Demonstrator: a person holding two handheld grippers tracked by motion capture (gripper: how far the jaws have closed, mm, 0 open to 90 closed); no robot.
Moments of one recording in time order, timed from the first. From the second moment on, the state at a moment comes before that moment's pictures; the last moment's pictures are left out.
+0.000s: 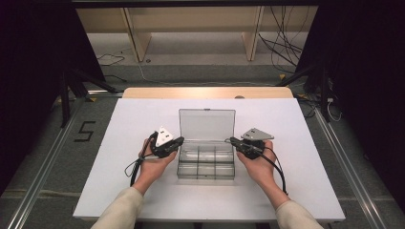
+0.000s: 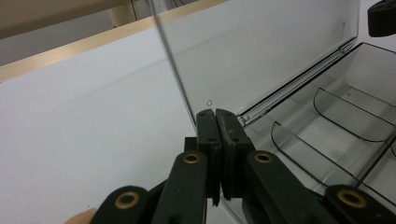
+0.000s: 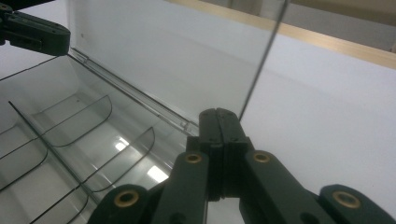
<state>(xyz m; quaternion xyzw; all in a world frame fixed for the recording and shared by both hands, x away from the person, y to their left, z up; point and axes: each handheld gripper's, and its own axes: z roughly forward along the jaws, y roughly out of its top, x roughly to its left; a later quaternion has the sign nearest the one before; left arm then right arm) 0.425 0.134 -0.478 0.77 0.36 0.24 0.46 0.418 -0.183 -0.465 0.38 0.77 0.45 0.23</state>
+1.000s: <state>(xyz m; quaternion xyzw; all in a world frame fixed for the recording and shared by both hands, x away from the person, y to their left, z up) 0.359 0.185 -0.470 0.79 0.35 0.19 0.46 0.356 -0.257 -0.474 0.39 0.79 0.42 0.21</state>
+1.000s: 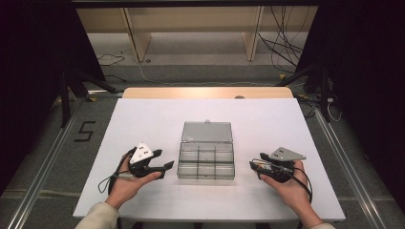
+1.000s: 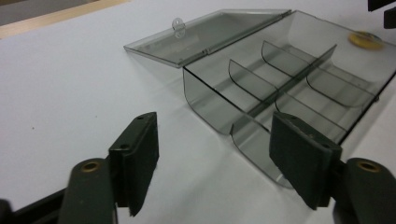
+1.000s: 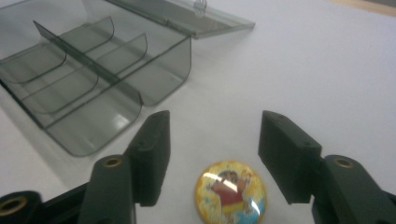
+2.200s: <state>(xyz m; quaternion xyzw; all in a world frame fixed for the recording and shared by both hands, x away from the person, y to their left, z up) 0.339 0.194 -0.483 0.79 0.37 0.19 0.45 0.357 -0.273 -0.487 0.42 0.79 0.39 0.21</state>
